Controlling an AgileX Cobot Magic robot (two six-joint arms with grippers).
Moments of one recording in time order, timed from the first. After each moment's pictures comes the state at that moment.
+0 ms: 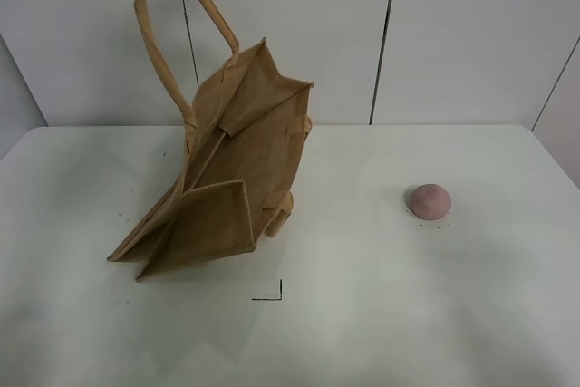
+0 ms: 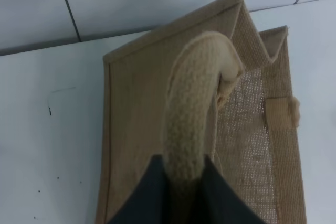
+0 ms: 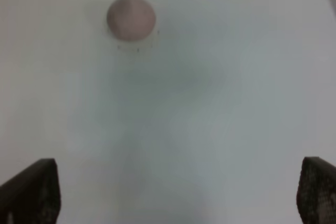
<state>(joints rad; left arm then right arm) -0.30 1.80 -2.16 0.00 1.17 -0.12 -0.03 0.30 -0.57 0.03 1.02 -0.04</state>
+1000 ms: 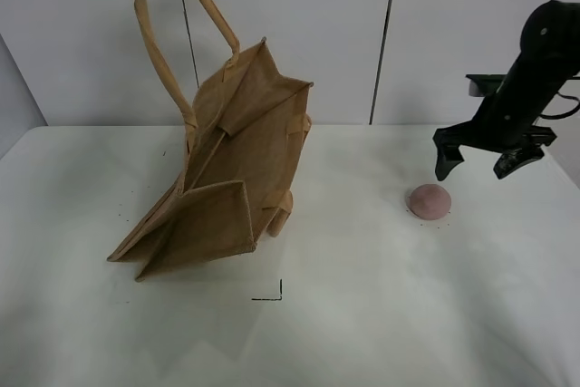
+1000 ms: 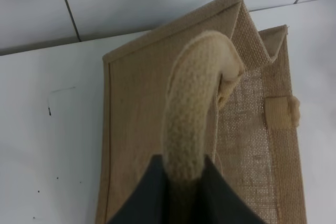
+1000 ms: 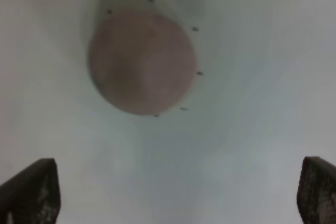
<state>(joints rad) -0.30 1.80 -2.16 0.00 1.17 -0.11 0.04 1.93 -1.46 0.08 0.98 -0.11</state>
